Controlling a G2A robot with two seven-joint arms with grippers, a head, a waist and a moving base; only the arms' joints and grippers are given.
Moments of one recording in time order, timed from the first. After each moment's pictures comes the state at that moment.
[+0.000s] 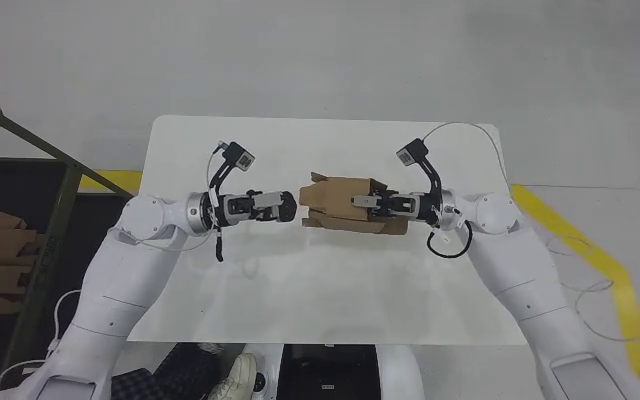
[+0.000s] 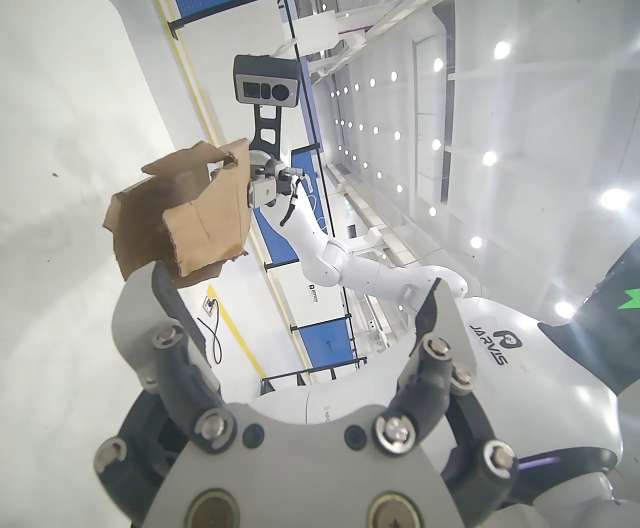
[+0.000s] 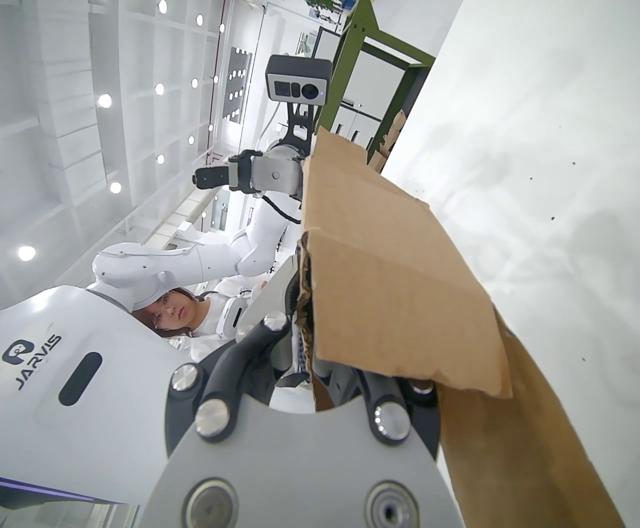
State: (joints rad) left arm 1.20 -0.98 -1.29 -1.57 -0.59 -0.31 -1.19; right arm -0.93 -1.16 1.03 -1.26 0.48 -0.50 1.18
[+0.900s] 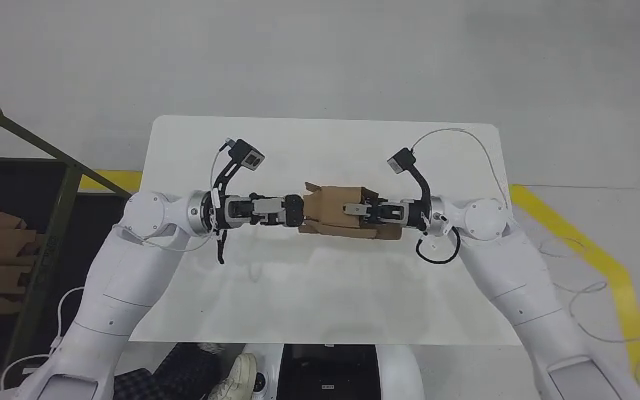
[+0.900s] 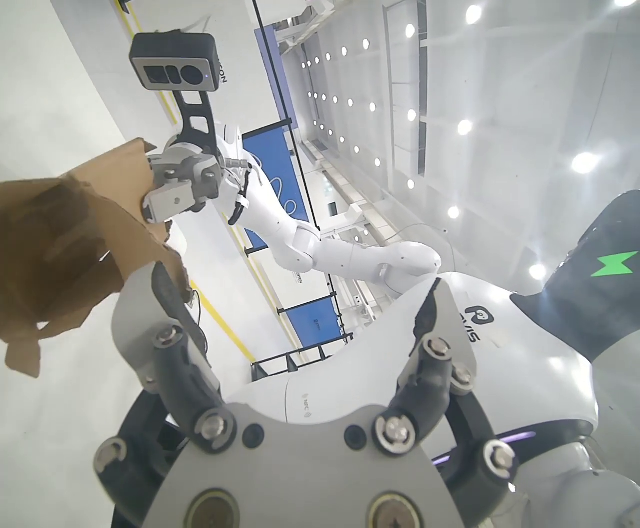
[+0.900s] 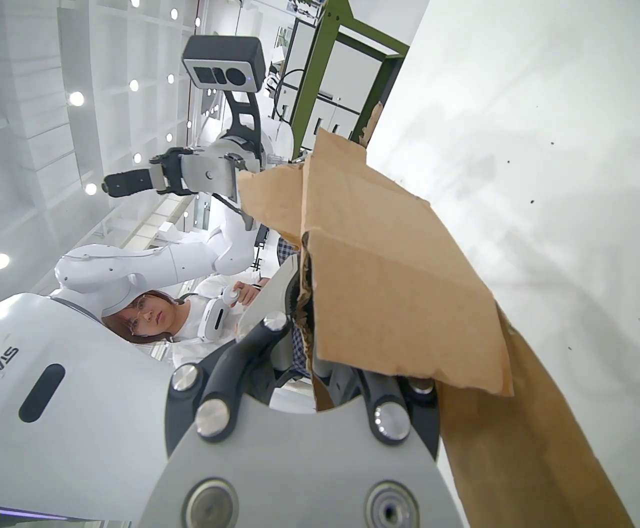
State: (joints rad) left arm 1.19 -0.99 -1.28 -1.63 -0.68 -0.31 -1.26; right arm -0.95 -1.17 0.99 -1.28 0.36 -0.50 1.11
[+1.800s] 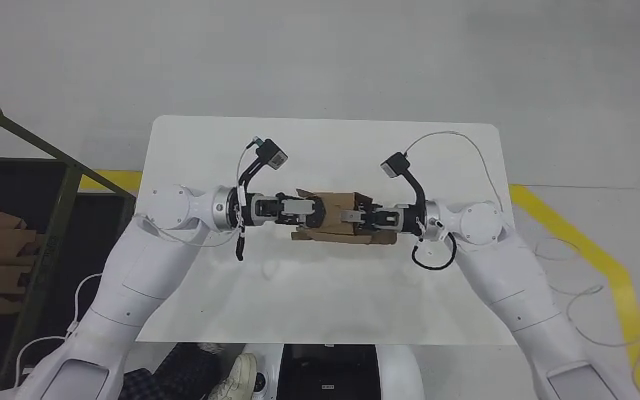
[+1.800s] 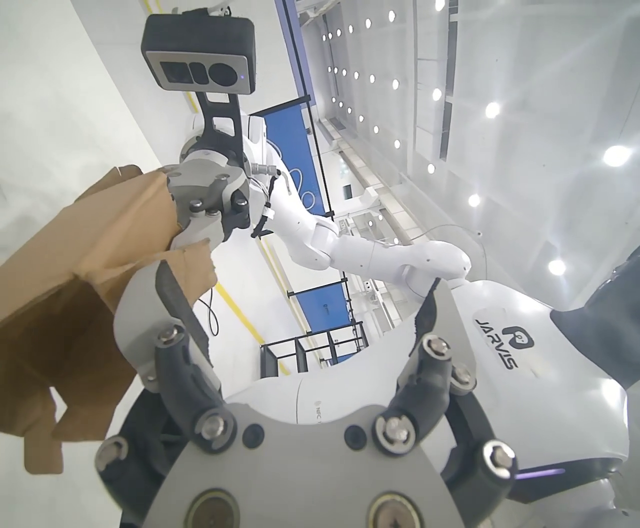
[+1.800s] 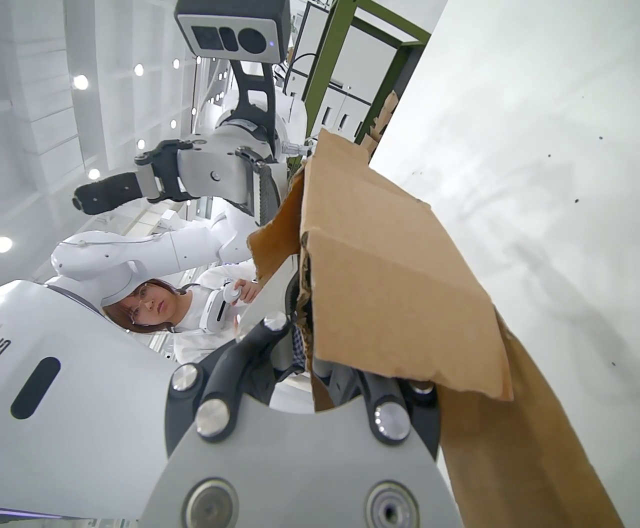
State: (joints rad) left arm 1.11 -1.01 -1.18 -1.61 -0.60 -0.28 -1.19; right arm -0.98 -1.17 1.00 -1.33 0.38 -0.50 1.11
